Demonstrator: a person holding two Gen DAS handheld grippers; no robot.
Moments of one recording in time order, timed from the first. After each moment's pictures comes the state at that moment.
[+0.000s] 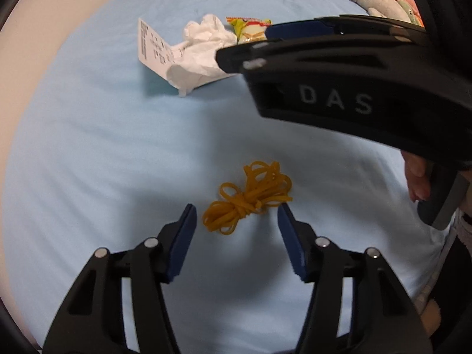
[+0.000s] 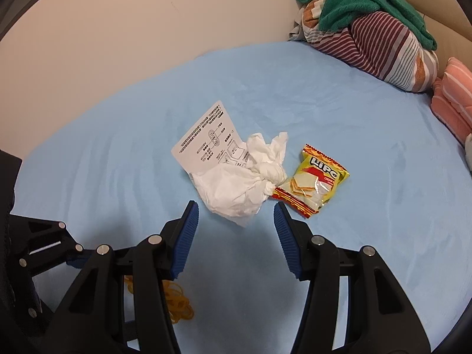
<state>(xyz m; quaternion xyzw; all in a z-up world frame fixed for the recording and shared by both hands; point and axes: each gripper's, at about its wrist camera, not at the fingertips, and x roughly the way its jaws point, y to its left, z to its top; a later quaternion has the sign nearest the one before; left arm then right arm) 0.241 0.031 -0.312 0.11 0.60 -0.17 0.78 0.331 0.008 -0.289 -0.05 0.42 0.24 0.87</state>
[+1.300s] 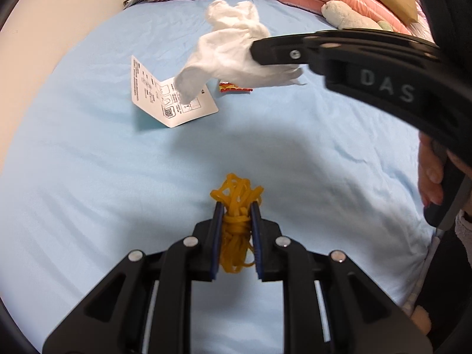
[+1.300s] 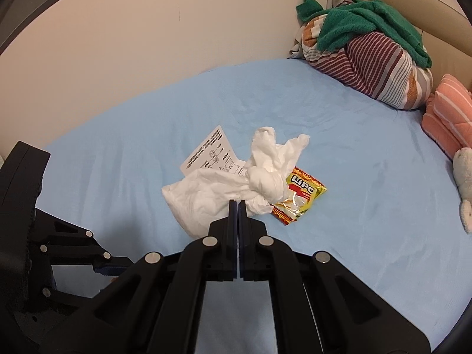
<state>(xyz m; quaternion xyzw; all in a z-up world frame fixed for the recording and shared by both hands) 0.231 0.040 -0.290 0.08 0.54 -0.20 0.81 0.301 -0.010 -0.243 -0.06 0.39 0.24 0.89</state>
